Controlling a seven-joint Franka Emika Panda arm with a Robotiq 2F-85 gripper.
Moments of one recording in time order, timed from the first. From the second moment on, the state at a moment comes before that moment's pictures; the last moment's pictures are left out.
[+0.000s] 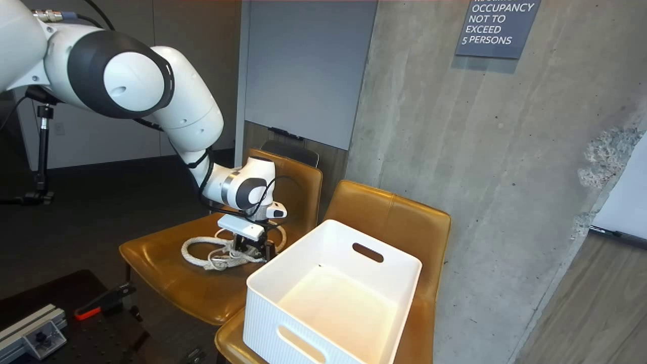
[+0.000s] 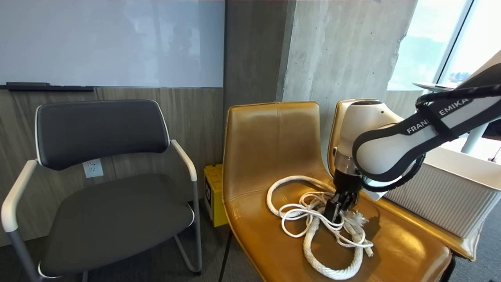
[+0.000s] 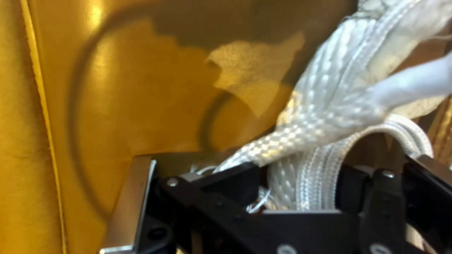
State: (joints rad) arm 0.12 0.94 0.00 -1.56 -0.08 2.46 -0.02
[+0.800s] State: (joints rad) arm 0.16 0.61 0.00 -1.65 -0.11 2.24 -0.02
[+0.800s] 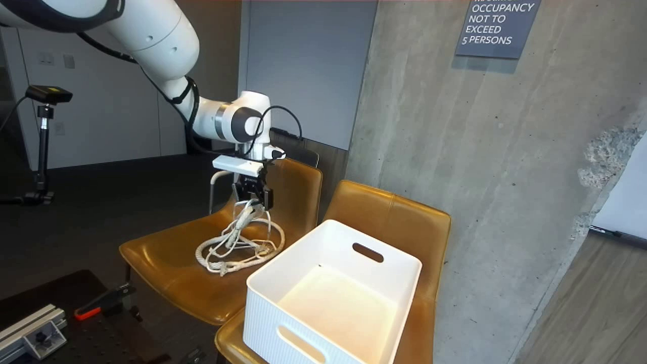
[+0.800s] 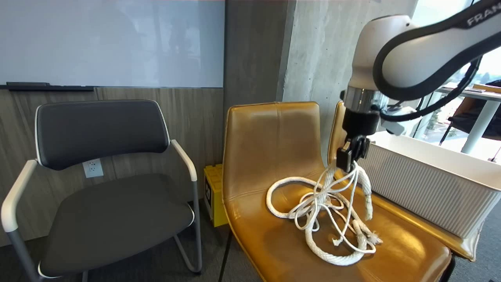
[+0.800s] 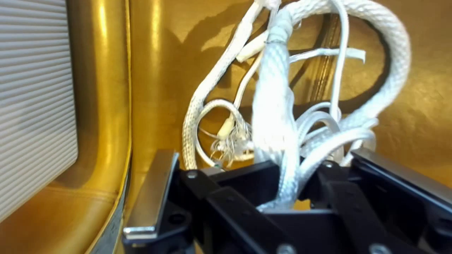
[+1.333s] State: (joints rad) arm 0.16 0.35 0.00 -1.49 -0.23 2.00 -0.02
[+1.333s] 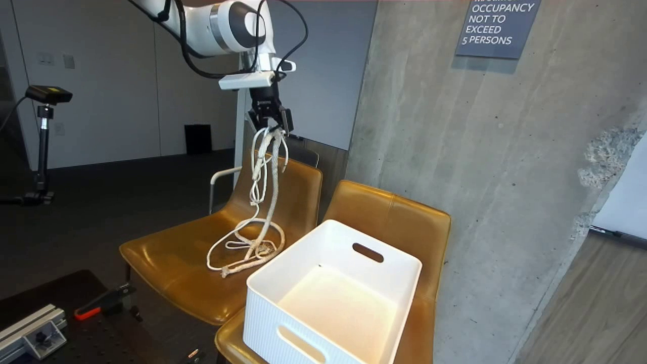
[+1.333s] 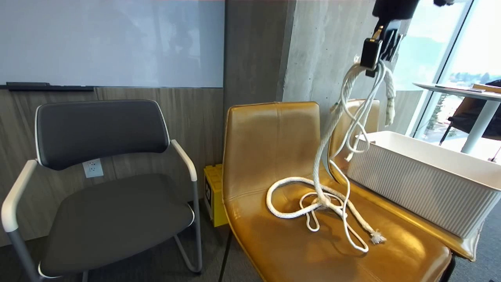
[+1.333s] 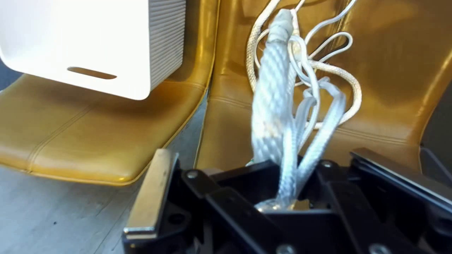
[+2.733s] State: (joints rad) arm -0.22 0.61 -0.10 -0.80 -0.23 1.57 -0.21
